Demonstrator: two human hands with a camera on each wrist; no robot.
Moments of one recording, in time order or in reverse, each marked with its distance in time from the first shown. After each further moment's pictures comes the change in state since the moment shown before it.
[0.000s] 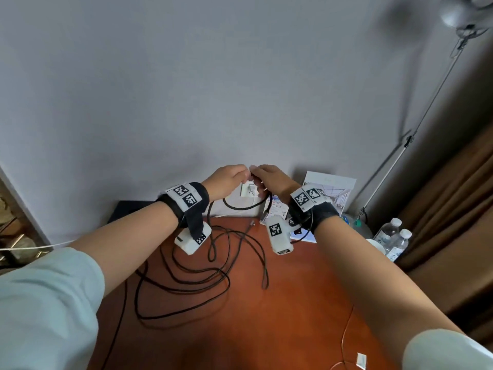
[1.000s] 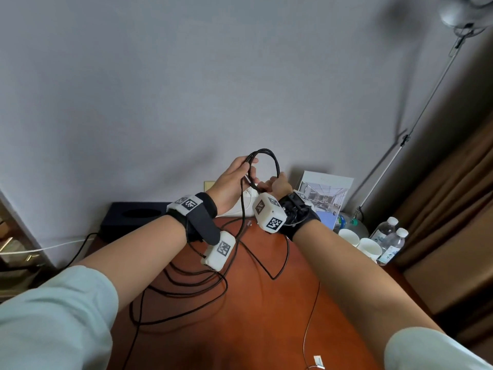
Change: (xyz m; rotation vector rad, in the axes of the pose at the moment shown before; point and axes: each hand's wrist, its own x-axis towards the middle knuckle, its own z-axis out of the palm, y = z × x) left_hand 0.003 0.006 0.031 -1.060 0.013 0.055; right_hand 0.011 0.012 0.016 1.083 0.607 0.449
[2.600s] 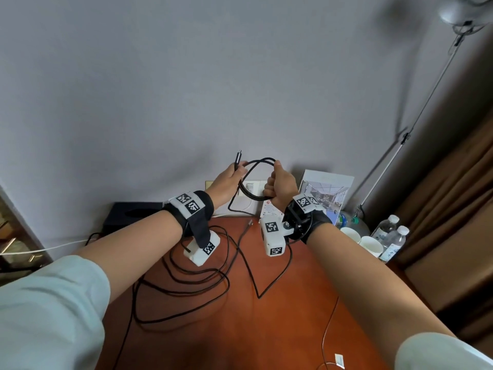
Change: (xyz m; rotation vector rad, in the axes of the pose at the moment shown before) left_hand 0.000 0.003 -0.016 0.735 0.113 -0.098; right_hand 0.008 -0.003 -0.014 -0.218 -0.242 -0.216
